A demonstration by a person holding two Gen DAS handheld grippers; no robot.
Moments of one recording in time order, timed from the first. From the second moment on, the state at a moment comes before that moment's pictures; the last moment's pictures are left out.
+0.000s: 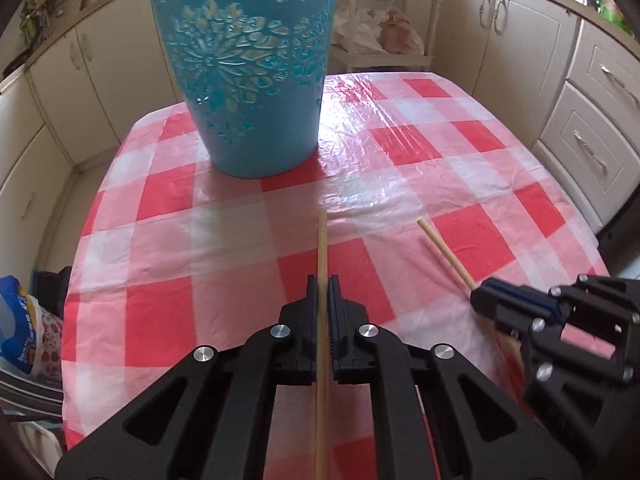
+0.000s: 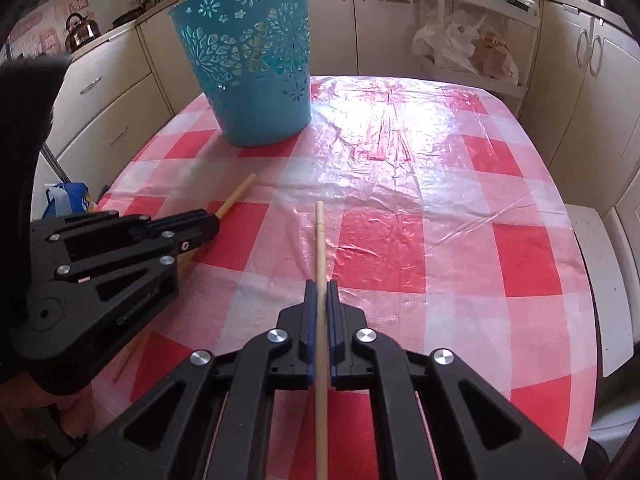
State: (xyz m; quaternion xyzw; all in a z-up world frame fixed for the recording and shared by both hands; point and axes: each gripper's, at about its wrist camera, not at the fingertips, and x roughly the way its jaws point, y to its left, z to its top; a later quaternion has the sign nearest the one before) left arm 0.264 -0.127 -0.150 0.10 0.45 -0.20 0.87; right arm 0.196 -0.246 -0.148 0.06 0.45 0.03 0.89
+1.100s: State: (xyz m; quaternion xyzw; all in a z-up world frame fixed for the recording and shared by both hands) left arm 0.252 -0.027 0.026 -0.07 0.20 -0.24 0.95; right arm 0.172 -0.242 0.021 0.21 0.16 0.10 0.96
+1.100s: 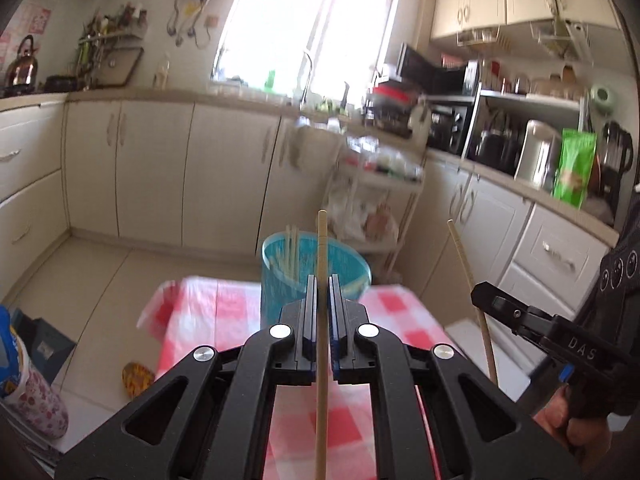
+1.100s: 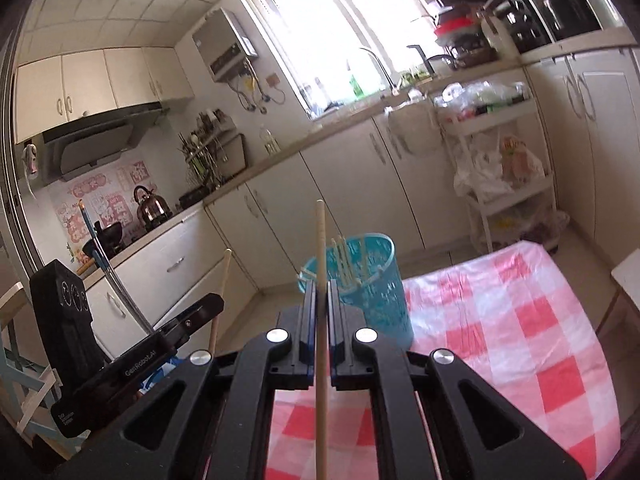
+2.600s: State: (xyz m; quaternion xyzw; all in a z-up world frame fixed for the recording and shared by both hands) left arm 0.330 -0.046 -0.007 -0.10 0.21 -0.14 0.96; right arm 0.252 -0.250 -0.011 0.20 0.16 0.01 0.97
